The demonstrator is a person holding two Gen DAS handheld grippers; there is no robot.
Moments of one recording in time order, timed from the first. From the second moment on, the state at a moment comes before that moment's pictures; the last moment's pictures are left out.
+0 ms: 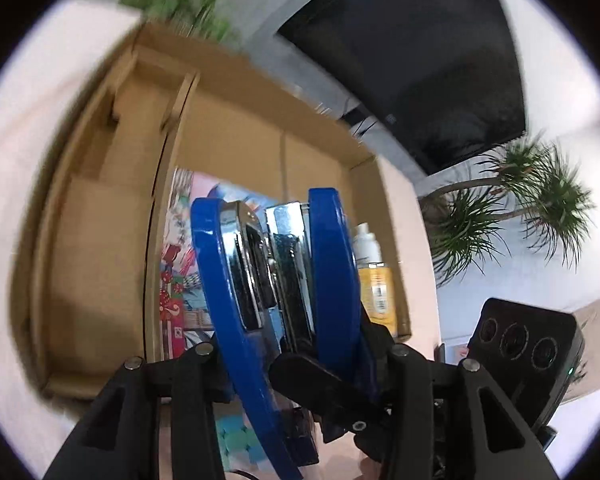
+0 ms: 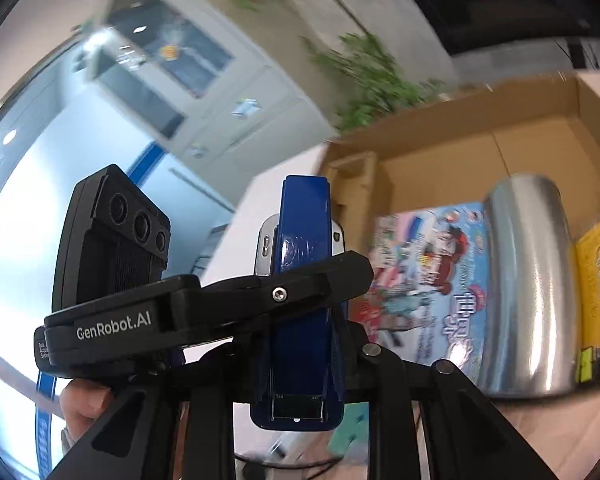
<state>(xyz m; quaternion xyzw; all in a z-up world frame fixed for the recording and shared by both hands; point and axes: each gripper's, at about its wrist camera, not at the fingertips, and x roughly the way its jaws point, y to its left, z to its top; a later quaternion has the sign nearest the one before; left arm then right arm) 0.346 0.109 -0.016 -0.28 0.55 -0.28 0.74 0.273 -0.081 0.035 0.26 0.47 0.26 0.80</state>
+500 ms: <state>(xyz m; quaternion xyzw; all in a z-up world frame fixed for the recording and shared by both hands) 0.313 0.167 -0.008 -0.31 0.52 -0.24 0.76 0.308 -0.055 -0.038 0.23 0.51 0.13 0.82</state>
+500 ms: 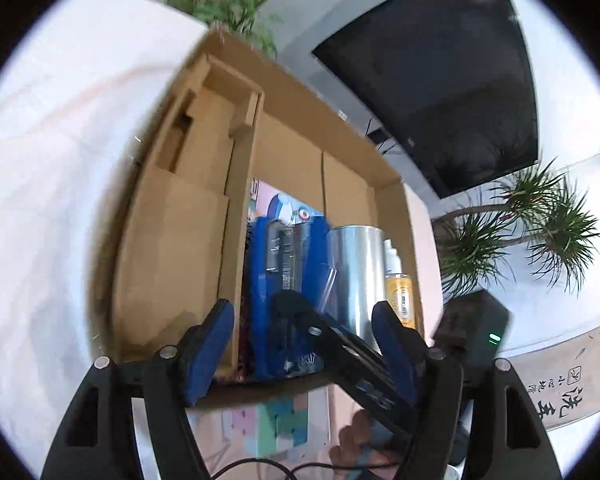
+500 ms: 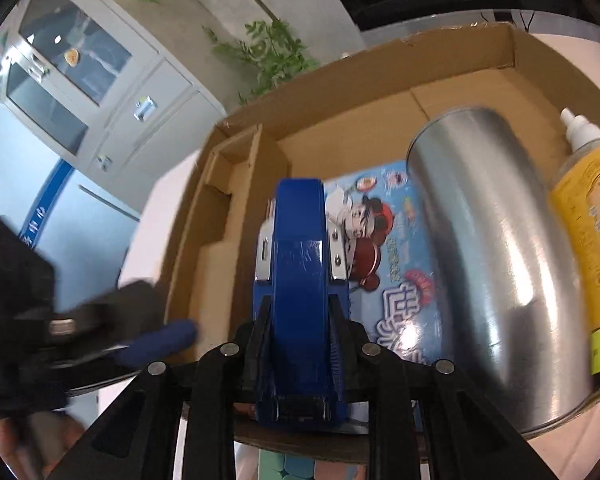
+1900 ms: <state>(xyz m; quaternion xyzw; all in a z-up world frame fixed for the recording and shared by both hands) 0.150 0.082 -0.047 -0.20 0.44 -0.11 0.87 0.130 -0.105 -0.059 -0.02 0.46 0.22 0.86</state>
